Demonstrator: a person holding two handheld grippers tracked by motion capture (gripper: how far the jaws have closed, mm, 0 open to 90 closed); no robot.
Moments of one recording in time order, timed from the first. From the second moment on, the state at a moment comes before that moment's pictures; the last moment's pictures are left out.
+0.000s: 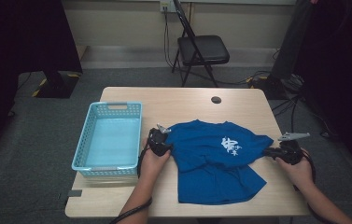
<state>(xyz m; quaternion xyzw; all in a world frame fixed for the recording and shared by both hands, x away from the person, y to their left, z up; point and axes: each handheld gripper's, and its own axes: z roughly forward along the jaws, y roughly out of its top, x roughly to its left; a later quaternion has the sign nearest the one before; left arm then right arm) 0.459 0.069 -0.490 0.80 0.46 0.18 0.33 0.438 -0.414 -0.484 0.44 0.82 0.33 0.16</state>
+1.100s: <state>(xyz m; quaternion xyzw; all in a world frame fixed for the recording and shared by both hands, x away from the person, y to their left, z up) 0.452 0.065 -0.488 0.81 0.45 0.17 0.34 0.426 -0.436 -0.474 0.46 0.80 0.35 0.17</state>
